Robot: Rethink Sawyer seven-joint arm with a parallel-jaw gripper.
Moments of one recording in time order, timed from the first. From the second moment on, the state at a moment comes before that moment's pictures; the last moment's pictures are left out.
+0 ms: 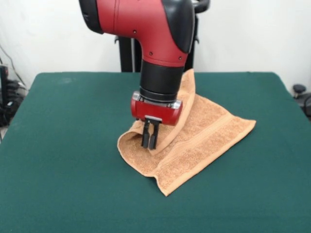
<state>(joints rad) -0.19 -0.44 -0.06 1.60 -0.23 0.13 2.00</state>
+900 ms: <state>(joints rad) -0.44 -0.57 0.04 1.73 -0.42 0.13 2.00</state>
